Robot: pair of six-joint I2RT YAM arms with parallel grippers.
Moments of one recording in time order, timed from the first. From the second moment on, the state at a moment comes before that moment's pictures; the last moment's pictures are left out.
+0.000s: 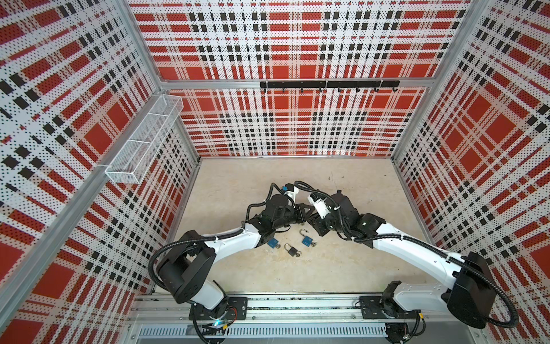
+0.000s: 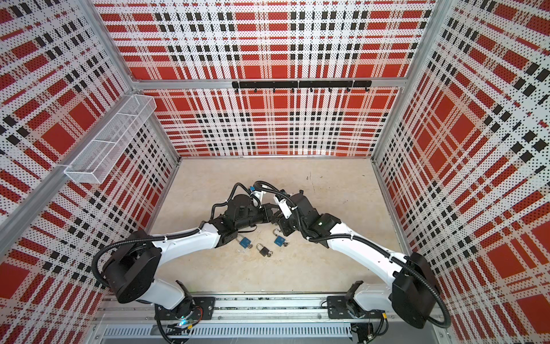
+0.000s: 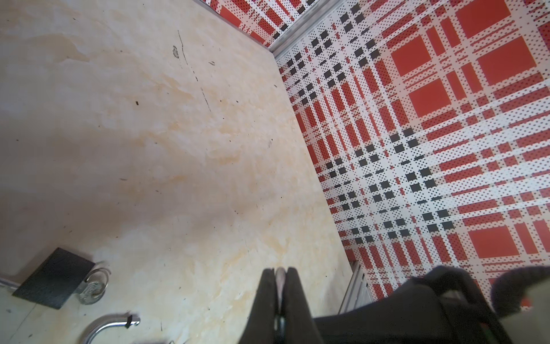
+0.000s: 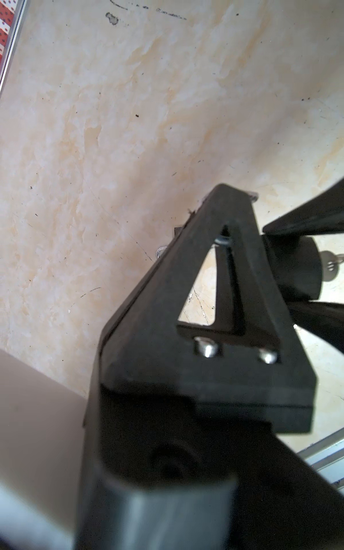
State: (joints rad) left arm -0.74 1.53 0.81 0.41 0.27 -0.84; right arm 0.78 1.29 0.94 -0.37 -0.04 0.15
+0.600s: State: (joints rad) left arm -0.74 1.54 0.81 0.47 0.13 -0.92; right arm 0.61 1.01 0.83 -0.19 -0.23 0.22
